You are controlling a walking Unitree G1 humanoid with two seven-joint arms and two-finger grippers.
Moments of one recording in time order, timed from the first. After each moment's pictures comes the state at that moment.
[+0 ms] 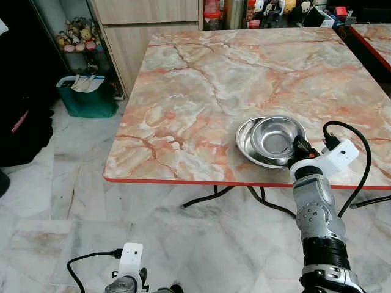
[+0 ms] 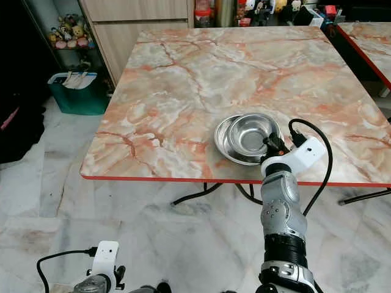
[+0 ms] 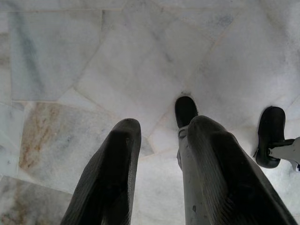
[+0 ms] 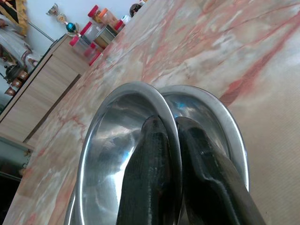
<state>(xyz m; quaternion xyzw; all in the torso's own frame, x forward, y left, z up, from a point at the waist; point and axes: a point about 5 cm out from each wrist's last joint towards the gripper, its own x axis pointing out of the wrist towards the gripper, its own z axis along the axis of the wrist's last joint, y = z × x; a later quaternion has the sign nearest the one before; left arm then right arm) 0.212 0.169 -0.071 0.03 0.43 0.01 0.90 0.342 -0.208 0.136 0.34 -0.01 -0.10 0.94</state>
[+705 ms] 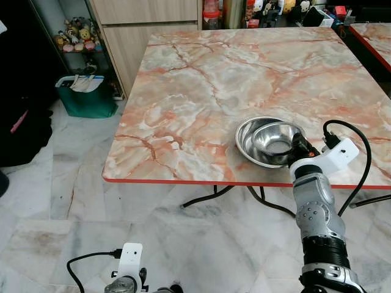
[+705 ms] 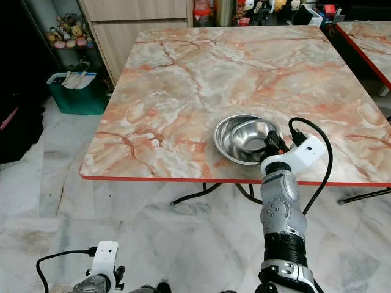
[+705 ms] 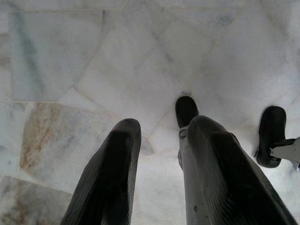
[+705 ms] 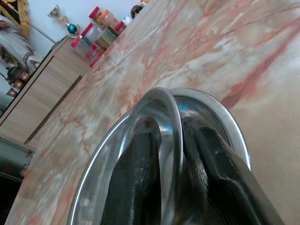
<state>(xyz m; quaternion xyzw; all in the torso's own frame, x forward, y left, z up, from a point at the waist) 0.212 0.169 -0.071 0.03 0.43 0.01 0.90 0.343 -0.208 0.138 0.34 -0.01 -0.10 0.94</state>
